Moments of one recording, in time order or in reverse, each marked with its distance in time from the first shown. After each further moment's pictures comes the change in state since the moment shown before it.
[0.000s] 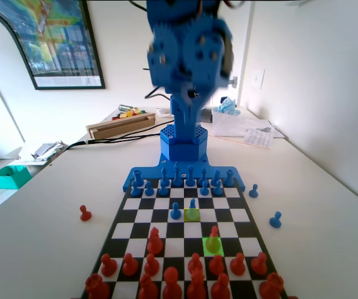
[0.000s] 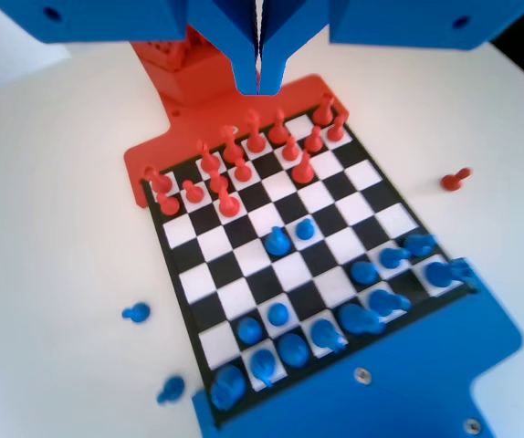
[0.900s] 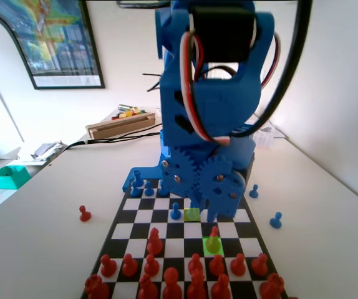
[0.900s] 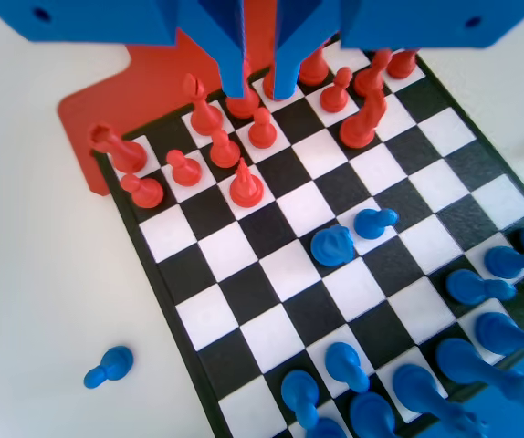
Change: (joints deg) arm -2.9 -33.8 -13.4 -11.7 5.4
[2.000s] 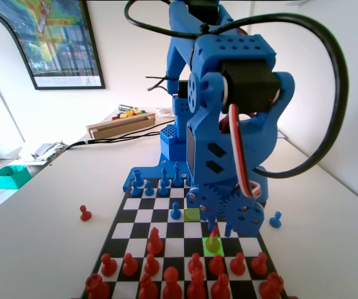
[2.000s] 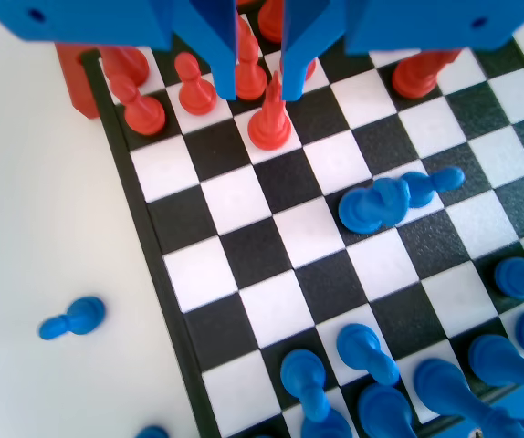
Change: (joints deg) arm -4.3 -7.9 0.5 -3.6 -2.8
